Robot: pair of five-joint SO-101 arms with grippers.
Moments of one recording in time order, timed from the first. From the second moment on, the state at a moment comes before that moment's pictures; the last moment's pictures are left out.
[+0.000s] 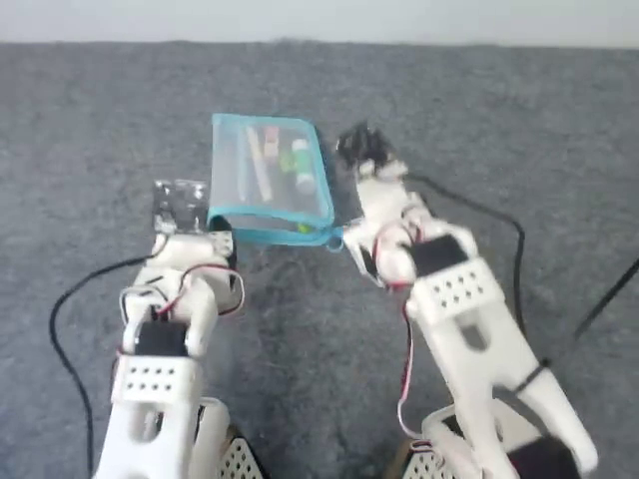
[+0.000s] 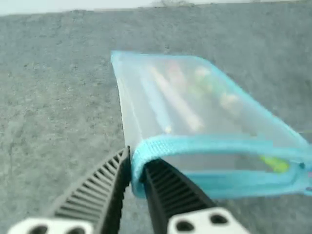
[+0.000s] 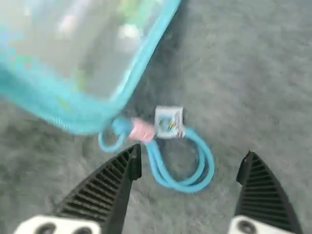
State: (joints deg) left arm -4.2 -60.9 77.1 30.8 2.4; right arm -25.3 -29.7 43.9 48.0 11.6
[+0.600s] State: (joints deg) left arm -1.7 -71.9 80.7 35.0 2.5; right arm -34.1 -29.1 51.0 40.0 14.9
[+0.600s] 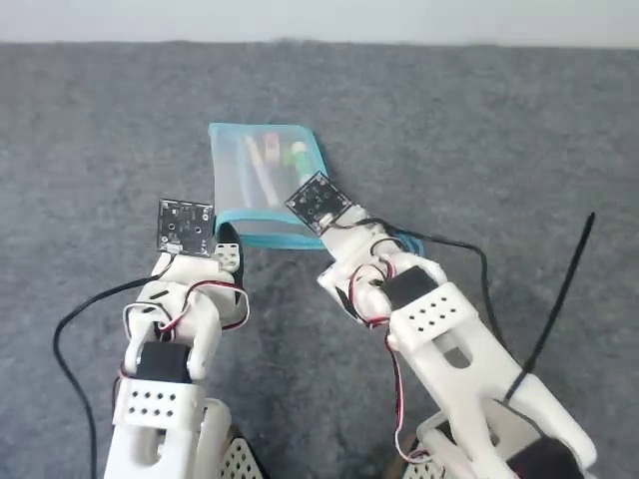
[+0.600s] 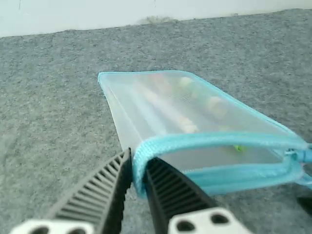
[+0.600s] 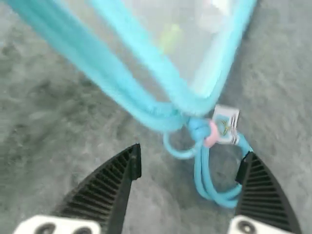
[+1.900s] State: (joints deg) left arm -1.2 -72.0 80.7 35.0 2.9; right arm -25.5 -19.0 25.8 78.7 15.0
